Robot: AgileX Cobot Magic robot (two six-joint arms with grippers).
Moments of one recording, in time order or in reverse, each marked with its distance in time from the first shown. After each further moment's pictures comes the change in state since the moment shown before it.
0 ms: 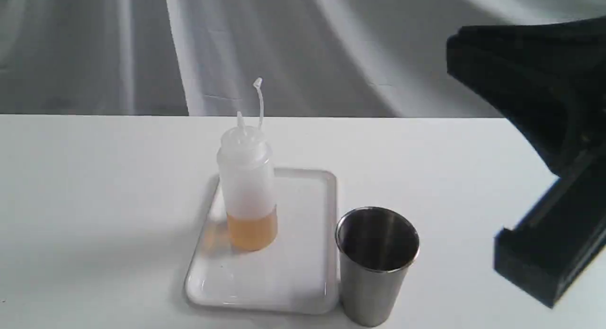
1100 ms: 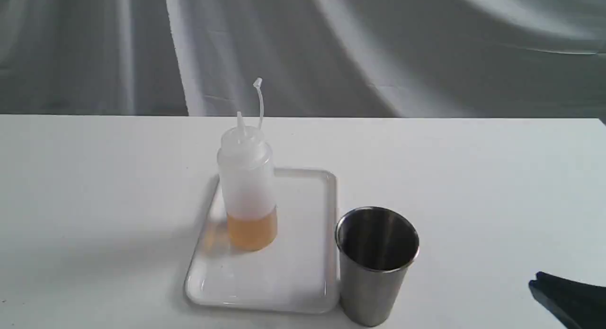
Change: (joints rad) left arm 0.000 0.000 0.000 0.000 0.000 0.000; right arm -0.152 -0.283 0.561 0.000 0.011 0.005
